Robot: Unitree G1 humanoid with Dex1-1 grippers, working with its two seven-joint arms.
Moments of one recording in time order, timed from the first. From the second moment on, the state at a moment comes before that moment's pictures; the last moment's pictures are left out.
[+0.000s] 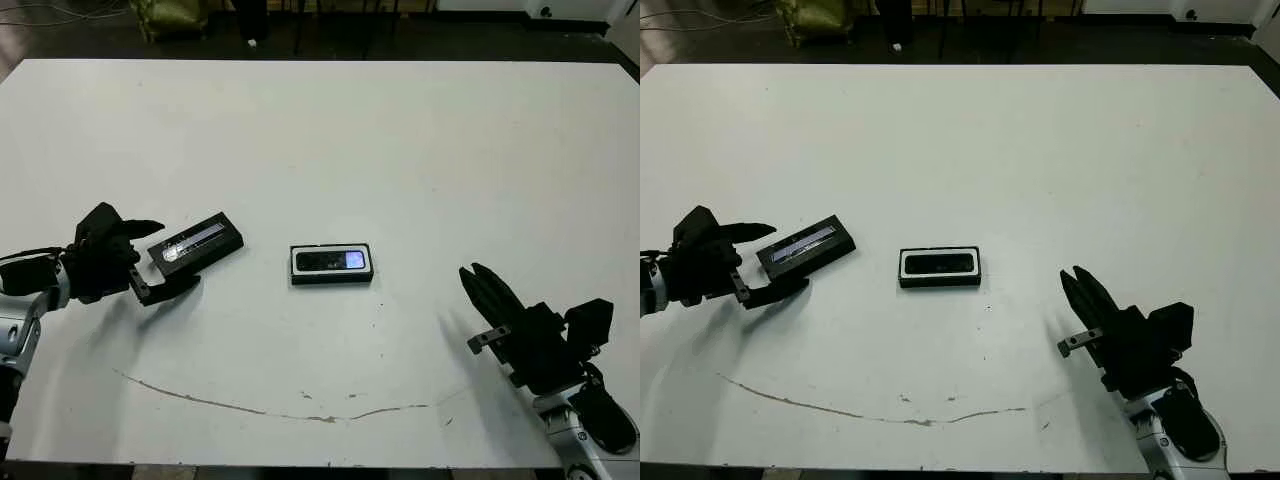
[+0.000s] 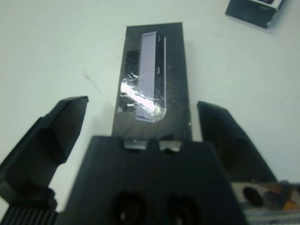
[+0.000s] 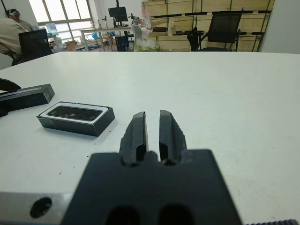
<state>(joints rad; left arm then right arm) -0.31 0.73 0.00 0.41 -0.19 0.06 -1.00 0.28 -0.32 -0.10 -0.37 0.35 0.06 0.42</state>
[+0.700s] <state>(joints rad) -0.31 0.68 0.02 0.45 -0.21 0.01 -0.95 0.28 -0.32 -0.10 -0.38 0.34 0.06 0.40</state>
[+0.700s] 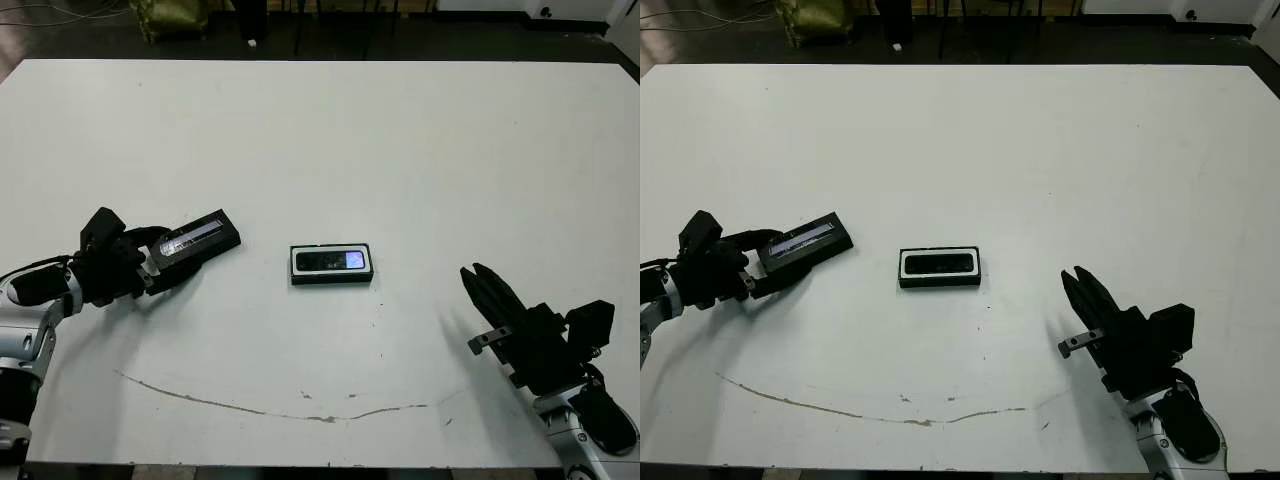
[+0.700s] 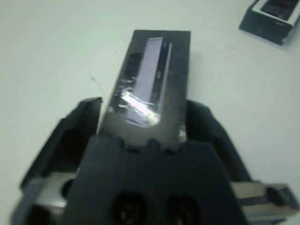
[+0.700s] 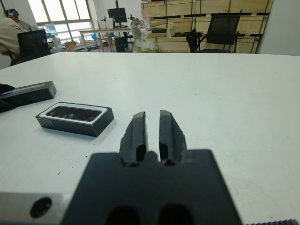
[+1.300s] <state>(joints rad) -0.31 0.77 0.08 0.17 -0.31 0.19 -1.07 0.29 -0.31 -0.09 -0.39 0.34 0.07 0.39</state>
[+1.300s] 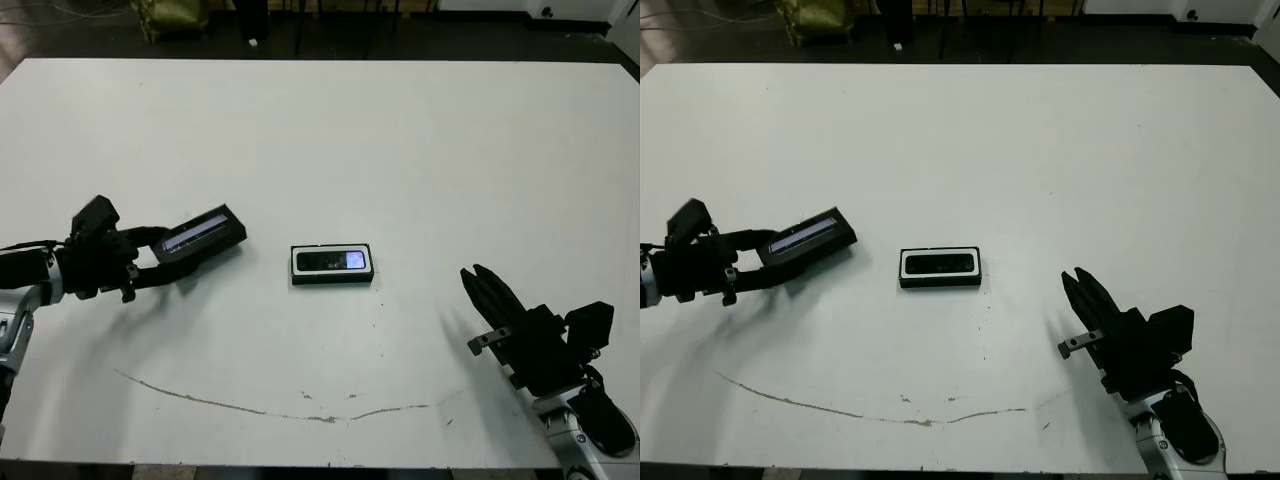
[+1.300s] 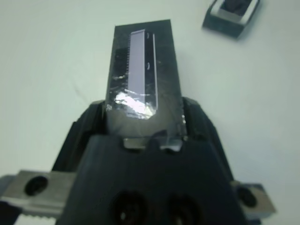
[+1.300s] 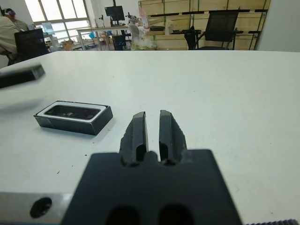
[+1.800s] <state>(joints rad) -0.51 0.68 -0.07 0.12 -0.42 0.25 -1.23 0.30 -0.31 -0.09 -0.40 0.34 0.08 0.37</state>
